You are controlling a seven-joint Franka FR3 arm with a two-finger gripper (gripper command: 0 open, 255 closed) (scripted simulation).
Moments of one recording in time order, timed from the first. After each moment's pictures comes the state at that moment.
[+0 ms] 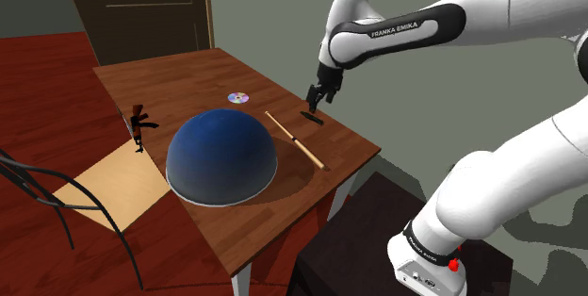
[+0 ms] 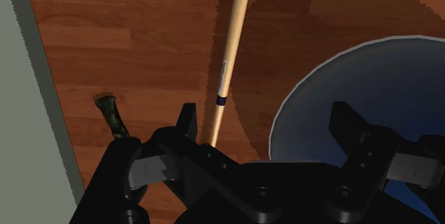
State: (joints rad) arm -0.04 -0.32 -0.03 -2.38 -0.04 2.14 -0.06
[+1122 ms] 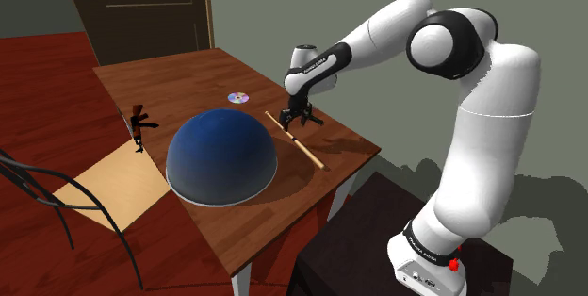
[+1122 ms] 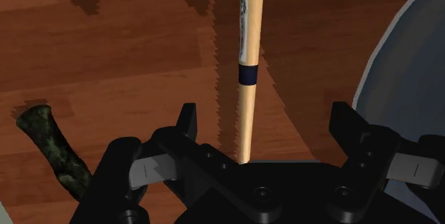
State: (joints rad) arm -0.08 0.36 -0.05 -2.04 0.03 2.39 0.01
